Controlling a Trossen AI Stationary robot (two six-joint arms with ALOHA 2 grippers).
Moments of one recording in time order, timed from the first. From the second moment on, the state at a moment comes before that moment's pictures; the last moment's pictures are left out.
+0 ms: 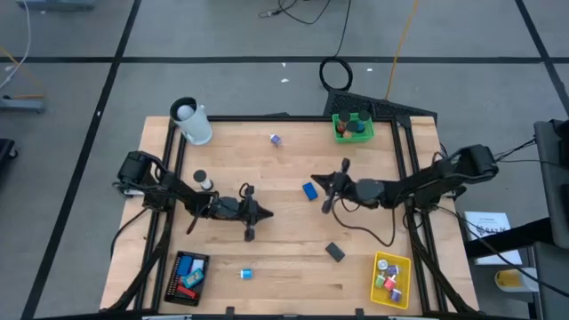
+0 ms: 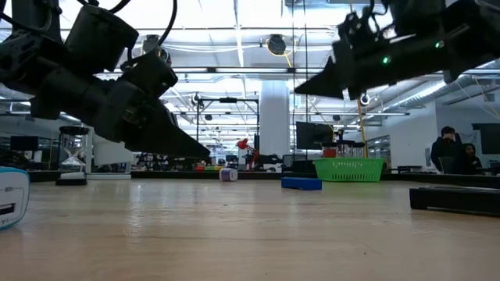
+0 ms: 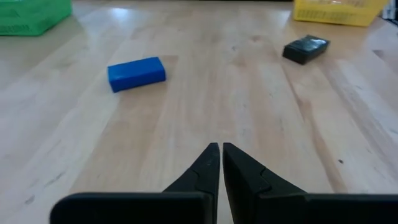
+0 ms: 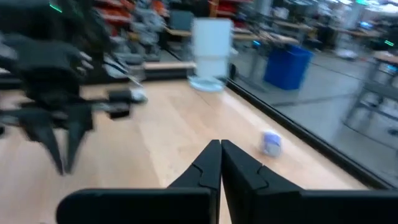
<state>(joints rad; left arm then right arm) -0.22 1.77 0.40 1.00 -0.22 -0.11 0.13 1.46 0.42 0.92 0.57 0.00</state>
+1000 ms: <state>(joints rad) -0.20 1.77 0.43 0.96 -0.29 -0.14 0.00 1.56 0.70 0.38 0.57 0.30</state>
